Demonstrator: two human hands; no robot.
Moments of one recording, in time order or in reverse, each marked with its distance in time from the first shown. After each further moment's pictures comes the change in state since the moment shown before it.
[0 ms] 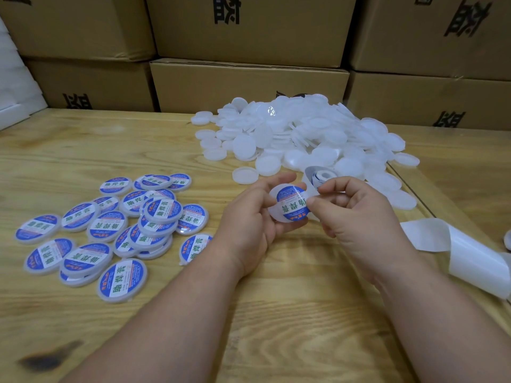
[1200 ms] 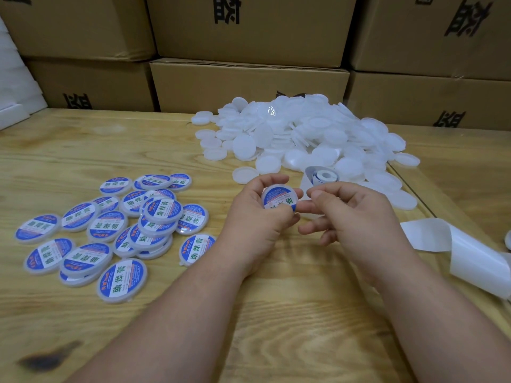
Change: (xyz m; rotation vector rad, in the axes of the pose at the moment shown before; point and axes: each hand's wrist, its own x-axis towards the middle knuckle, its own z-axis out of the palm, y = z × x) left_hand 0.001 -0.009 -0.006 0.446 0.107 0.157; right_hand -0.003 -0.005 0.001 -0.075 -0.022 0.092
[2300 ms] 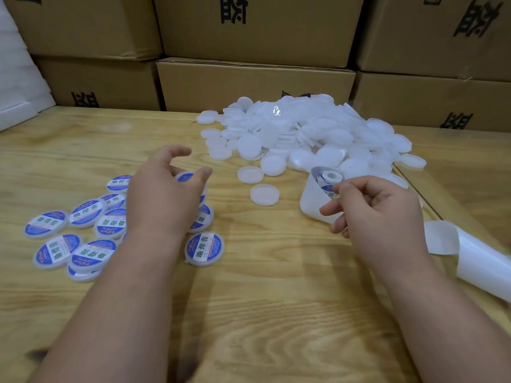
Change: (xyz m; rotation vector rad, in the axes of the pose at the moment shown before) left_hand -0.009 0.055 -0.089 0.796 0.648 0.131; right_hand -0.002 0.005 -0.008 -0.163 0.230 -0.212
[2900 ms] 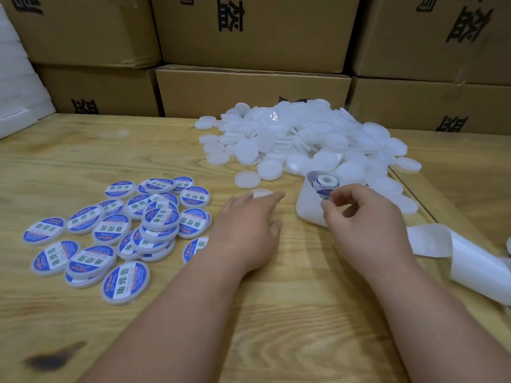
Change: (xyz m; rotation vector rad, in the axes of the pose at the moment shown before) left_hand -0.046 0.023 0.068 0.415 -0.595 0.384; right_hand 0.015 0.024 -0.001 -0.418 0.004 -0.081
